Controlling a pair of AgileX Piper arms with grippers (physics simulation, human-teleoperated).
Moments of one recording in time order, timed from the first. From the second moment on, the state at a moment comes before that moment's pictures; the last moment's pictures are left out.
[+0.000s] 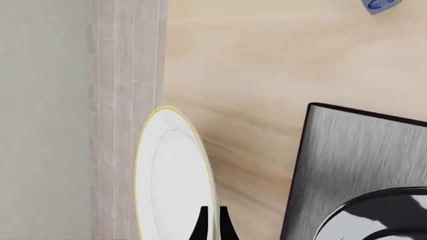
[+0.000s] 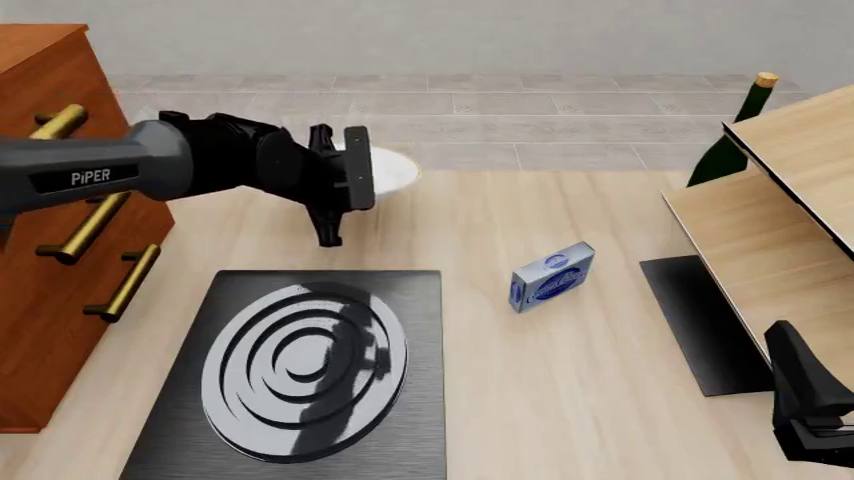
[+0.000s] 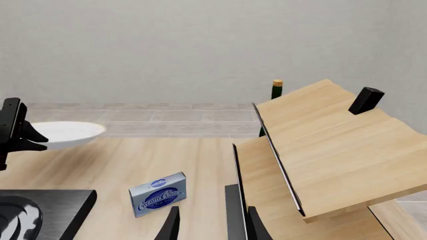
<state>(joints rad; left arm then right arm) -0.40 1.89 -1.36 0.34 1.18 0.00 0.01 0.00 0.00 0.00</state>
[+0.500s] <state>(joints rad) -0.38 1.93 -1.36 0.31 1.17 0.00 0.01 0.00 0.00 0.00</state>
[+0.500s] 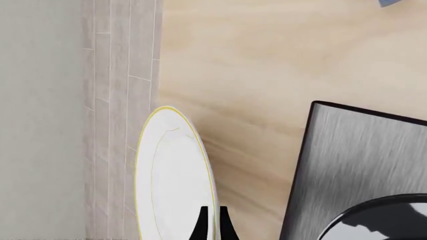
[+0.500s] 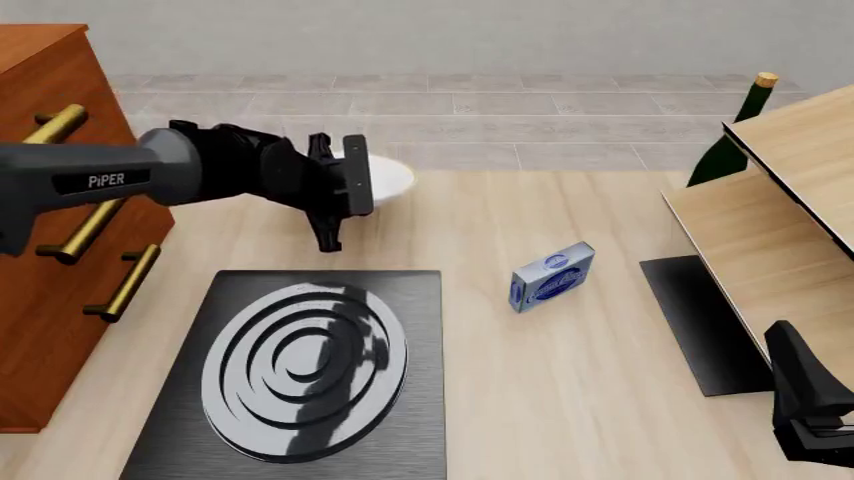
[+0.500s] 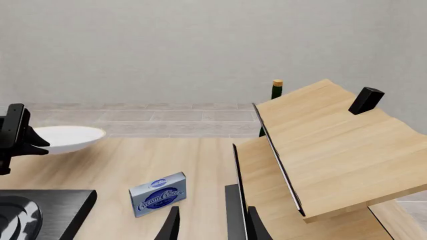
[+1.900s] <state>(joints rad) -0.38 2.01 -1.41 0.30 1.14 0.00 0.01 0.00 0.00 0.00</state>
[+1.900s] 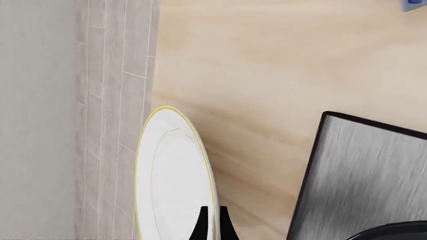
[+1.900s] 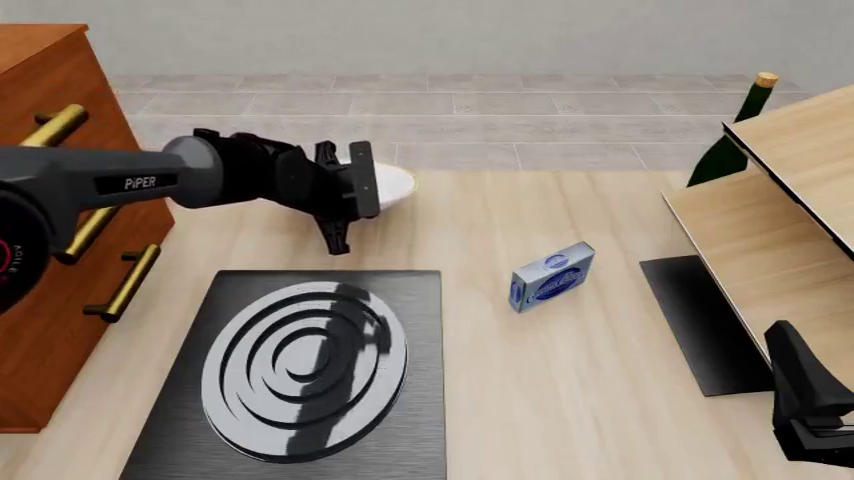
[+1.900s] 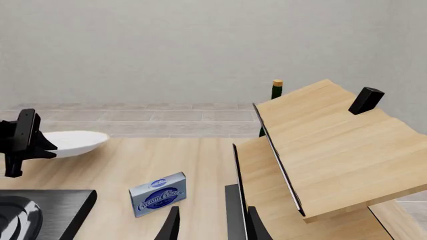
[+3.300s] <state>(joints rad) -0.41 2.06 -1.40 0.26 1.07 0.00 0.01 0.00 0.00 0.00</state>
